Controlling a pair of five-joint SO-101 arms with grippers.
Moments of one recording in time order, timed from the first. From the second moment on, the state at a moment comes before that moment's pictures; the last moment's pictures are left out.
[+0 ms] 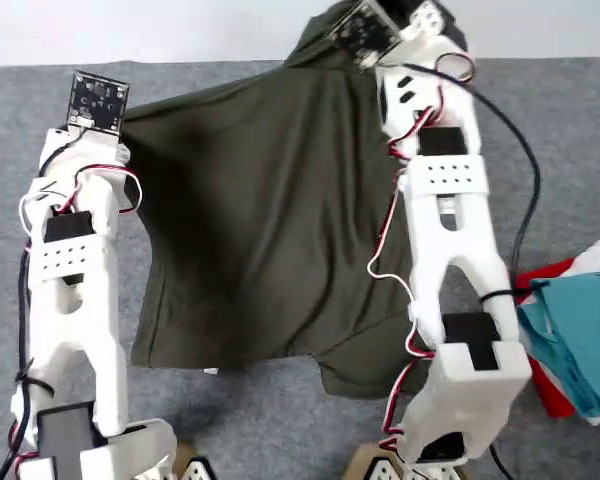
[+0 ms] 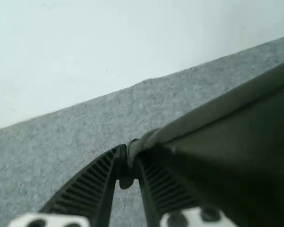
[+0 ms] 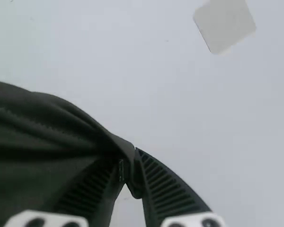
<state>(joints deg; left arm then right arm) -15.7 -10.8 29.3 20.4 -18.2 -6.9 17.6 -14.6 0.7 49.4</state>
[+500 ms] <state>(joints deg) -15.8 -10.7 29.3 16.9 -18.8 -6.3 20.5 -14.6 -0.4 53.6</state>
